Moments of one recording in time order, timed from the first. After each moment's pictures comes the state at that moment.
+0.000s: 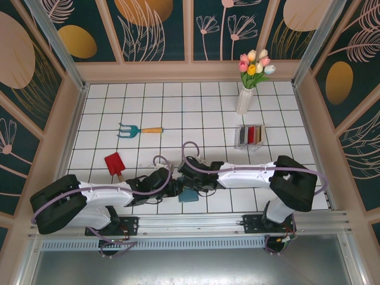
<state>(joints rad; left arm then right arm) -1.04 1.31 0.34 0.14 0.02 -1.04 1.17 1.59 0.86 -0.39 0.06 1.28</state>
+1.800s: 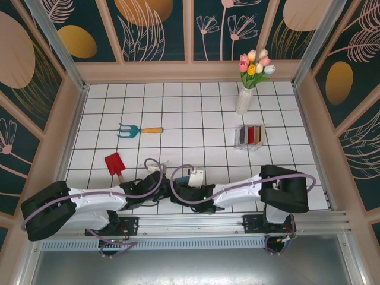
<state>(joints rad) -1.04 1.18 0.26 0.12 -0.07 -1.19 1.44 1.68 0.75 -0.15 0.54 1.36</state>
